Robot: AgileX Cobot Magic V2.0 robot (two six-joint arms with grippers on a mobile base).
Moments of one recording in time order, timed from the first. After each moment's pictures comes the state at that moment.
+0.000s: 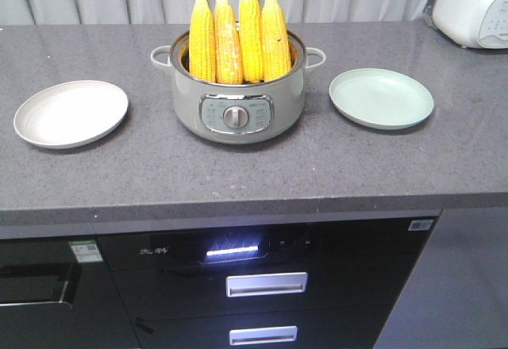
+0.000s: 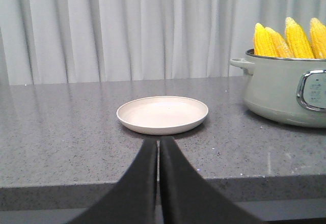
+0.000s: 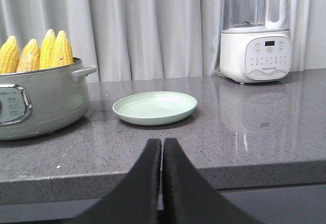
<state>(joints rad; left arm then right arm) 0.07 -0.01 0.03 0.02 0.01 -0.02 -0.02 -0.01 0.03 -0.02 0.01 0.07</state>
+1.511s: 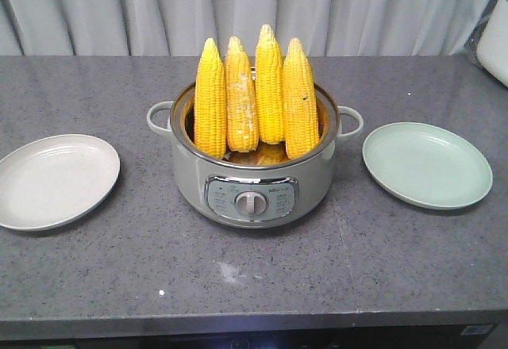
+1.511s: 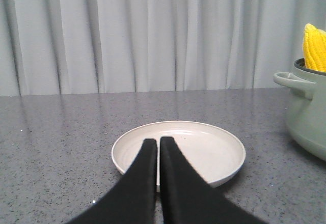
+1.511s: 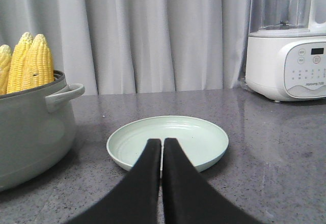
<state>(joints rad) 0.07 -0.01 0.03 0.02 0.01 -0.02 -0.02 -0.01 0.03 -0.02 0.01 0.07</state>
